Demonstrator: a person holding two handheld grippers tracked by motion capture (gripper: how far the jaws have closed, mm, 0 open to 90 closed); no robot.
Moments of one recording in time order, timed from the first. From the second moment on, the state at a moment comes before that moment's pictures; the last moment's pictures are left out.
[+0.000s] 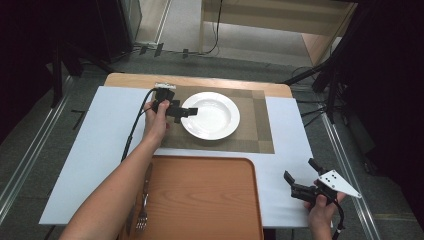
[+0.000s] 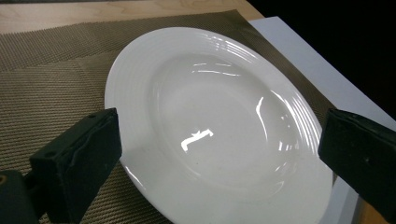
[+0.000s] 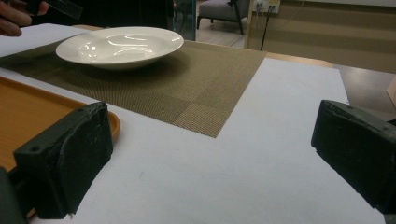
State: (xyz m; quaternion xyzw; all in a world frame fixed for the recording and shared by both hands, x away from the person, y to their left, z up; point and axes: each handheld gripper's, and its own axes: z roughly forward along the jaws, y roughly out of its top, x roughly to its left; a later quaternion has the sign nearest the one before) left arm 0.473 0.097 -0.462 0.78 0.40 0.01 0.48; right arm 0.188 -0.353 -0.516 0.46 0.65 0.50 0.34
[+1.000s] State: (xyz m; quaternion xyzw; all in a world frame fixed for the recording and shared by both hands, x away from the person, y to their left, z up) left arm 0.491 0.087 -0.497 0.75 0.51 -0.01 0.42; right arm 0.189 -0.353 -0.516 0.47 0.65 0.50 0.34
